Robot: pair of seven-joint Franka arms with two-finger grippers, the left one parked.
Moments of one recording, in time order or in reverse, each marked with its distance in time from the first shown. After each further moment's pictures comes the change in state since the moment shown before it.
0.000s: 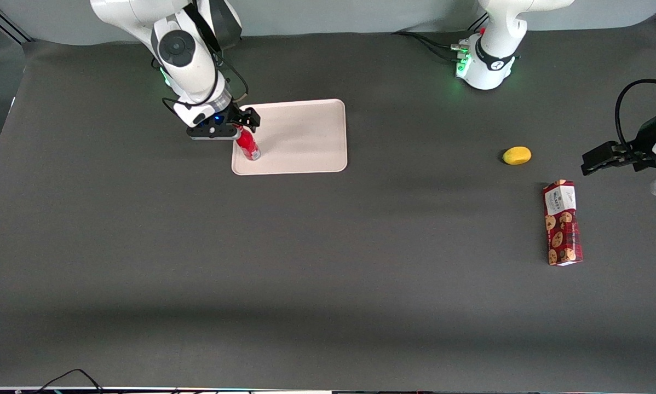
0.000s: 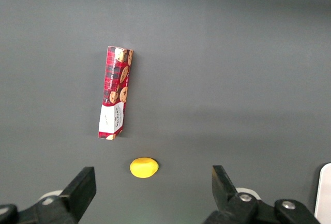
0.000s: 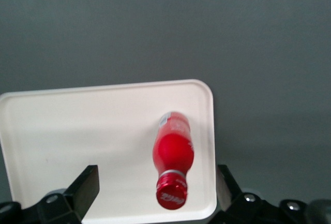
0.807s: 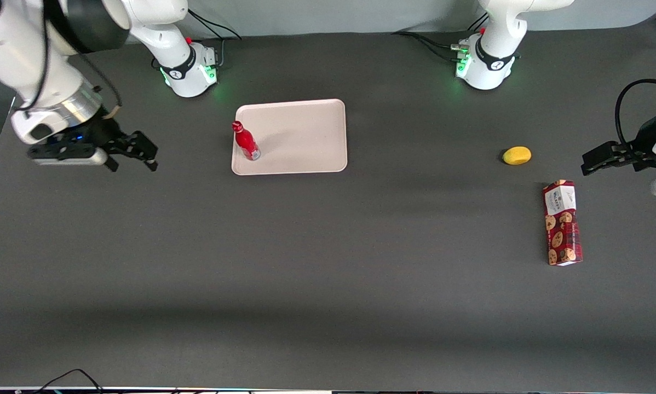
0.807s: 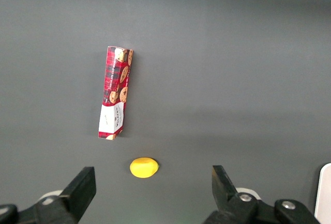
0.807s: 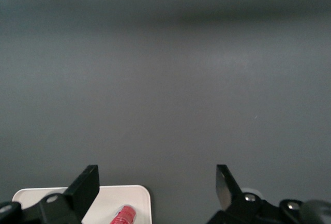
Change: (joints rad) arm -0.008 0.119 -0.430 0.479 -0.210 -0.174 -0.301
